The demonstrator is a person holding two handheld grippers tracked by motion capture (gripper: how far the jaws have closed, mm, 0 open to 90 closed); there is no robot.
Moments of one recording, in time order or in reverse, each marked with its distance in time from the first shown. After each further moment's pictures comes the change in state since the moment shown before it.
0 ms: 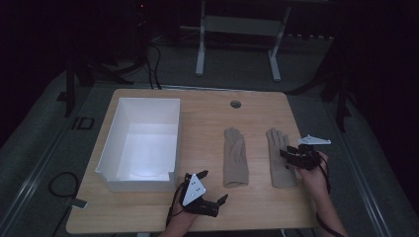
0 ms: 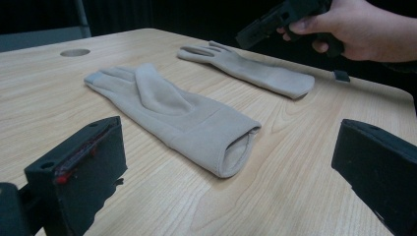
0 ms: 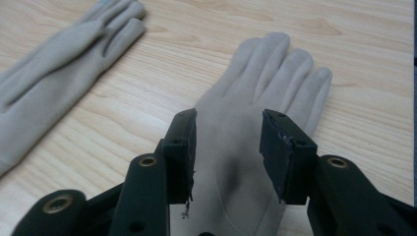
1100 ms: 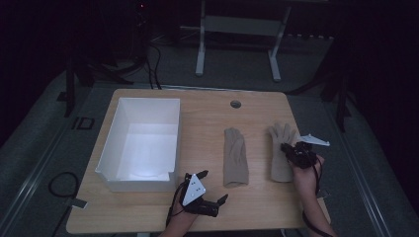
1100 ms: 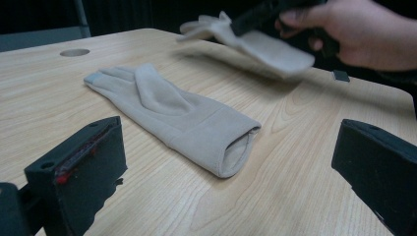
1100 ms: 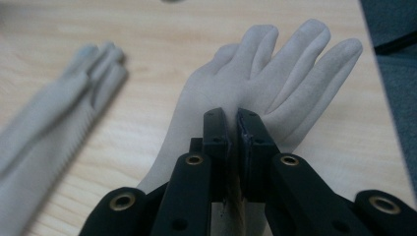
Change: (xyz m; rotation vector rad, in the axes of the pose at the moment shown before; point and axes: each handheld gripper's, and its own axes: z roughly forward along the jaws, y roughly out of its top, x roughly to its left) left arm 0.000 0.000 0.000 0.000 -0.001 -0.001; right arm 0.022 0.011 -0.002 -0.088 -0.129 0.166
